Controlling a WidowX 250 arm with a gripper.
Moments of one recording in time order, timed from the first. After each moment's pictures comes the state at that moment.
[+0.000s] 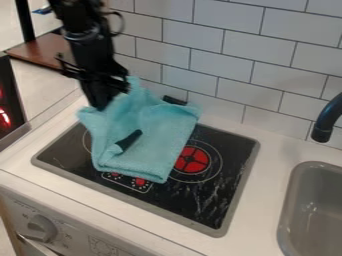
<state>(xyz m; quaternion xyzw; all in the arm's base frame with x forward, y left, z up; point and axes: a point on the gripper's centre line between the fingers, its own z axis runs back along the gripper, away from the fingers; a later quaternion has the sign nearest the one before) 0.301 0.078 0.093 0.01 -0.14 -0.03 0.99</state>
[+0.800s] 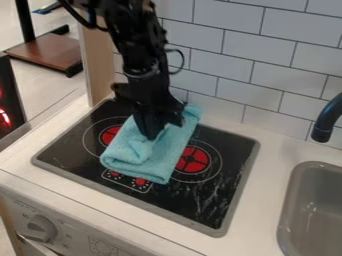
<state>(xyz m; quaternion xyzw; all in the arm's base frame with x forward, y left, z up) 0.310 0.014 0.061 0.00 -0.15 -0.05 0.99</state>
